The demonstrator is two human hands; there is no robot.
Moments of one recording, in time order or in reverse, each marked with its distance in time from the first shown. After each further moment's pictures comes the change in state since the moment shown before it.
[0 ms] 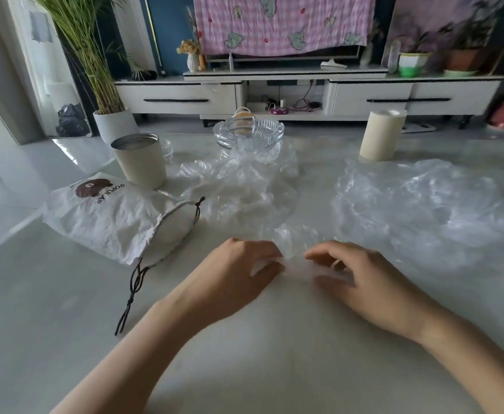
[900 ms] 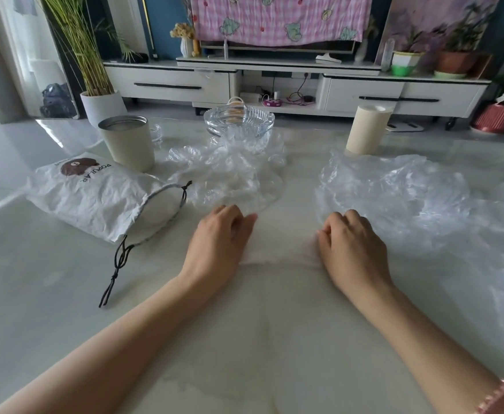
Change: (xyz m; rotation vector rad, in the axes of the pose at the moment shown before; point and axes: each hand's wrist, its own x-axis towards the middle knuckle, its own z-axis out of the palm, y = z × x) left_hand 0.013 -0.004 0.027 -0.026 0.434 -0.195; right_hand 0.015 0.008 0.009 -0.672 0.338 0.308
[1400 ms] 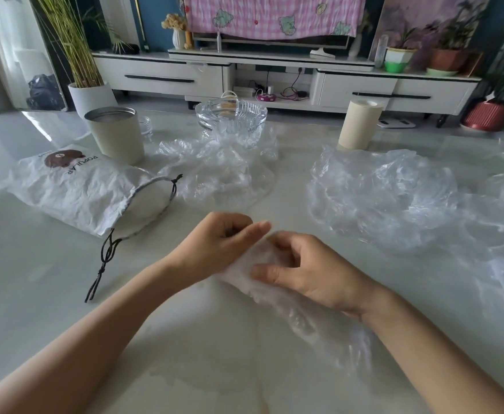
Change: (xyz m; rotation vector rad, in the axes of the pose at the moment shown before) left_hand -0.002 0.024 -0.019 -0.419 -0.431 -0.037; right_hand -0.025 -0.025 -0.029 1.071 -0.682 -0.094
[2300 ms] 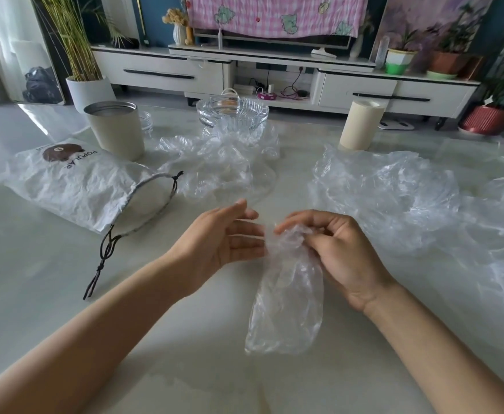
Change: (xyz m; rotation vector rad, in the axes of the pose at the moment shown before) left_hand 0.001 0.009 0.001 -0.873 0.039 -0.484; right_hand 0.001 -0.008 -0.010 0.304 0.300 -0.139
